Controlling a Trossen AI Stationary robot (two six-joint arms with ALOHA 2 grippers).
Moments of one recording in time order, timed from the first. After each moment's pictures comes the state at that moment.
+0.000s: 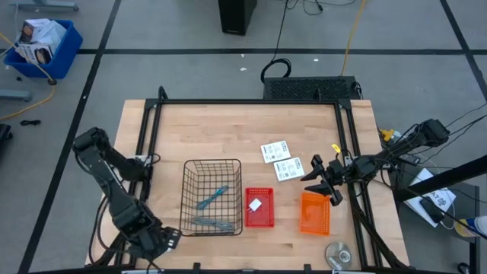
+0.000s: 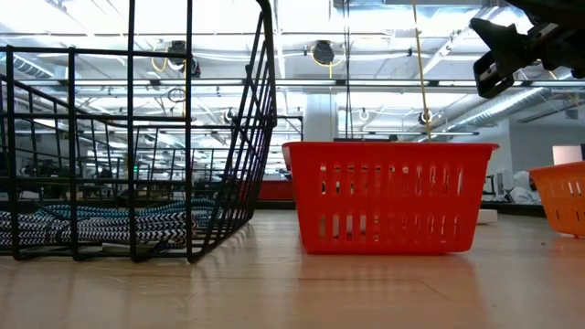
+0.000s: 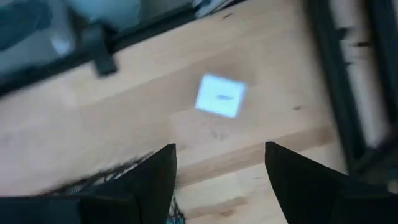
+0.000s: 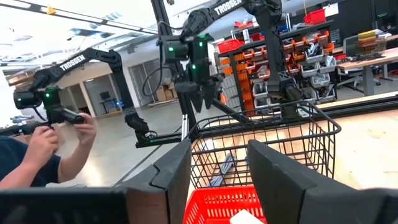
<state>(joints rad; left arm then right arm) -0.91 1.52 1.28 -1.14 0.13 0.97 0.43 0.64 0.02 0.79 0.16 0.25</state>
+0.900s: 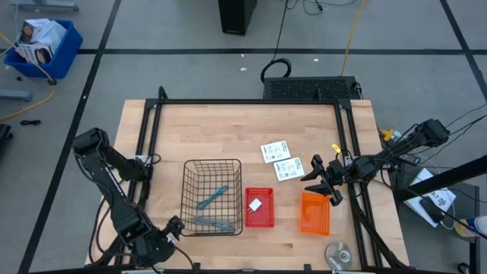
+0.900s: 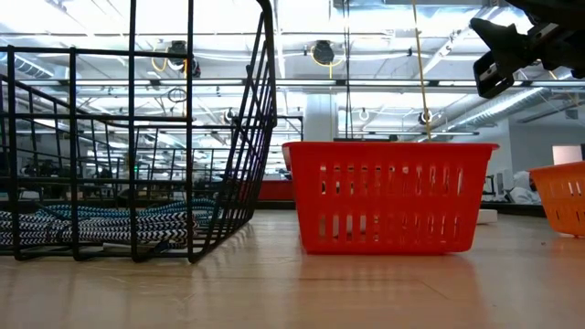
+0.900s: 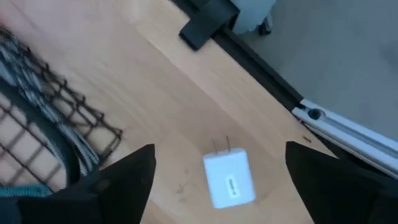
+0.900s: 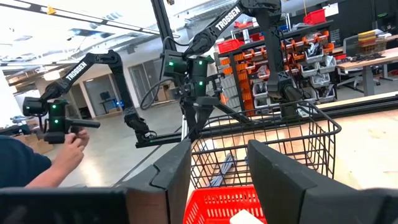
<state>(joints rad) -1.00 1.52 1.07 -0.72 -0.03 -0.20 0.43 0.64 0.02 0.79 0.16 0.25</state>
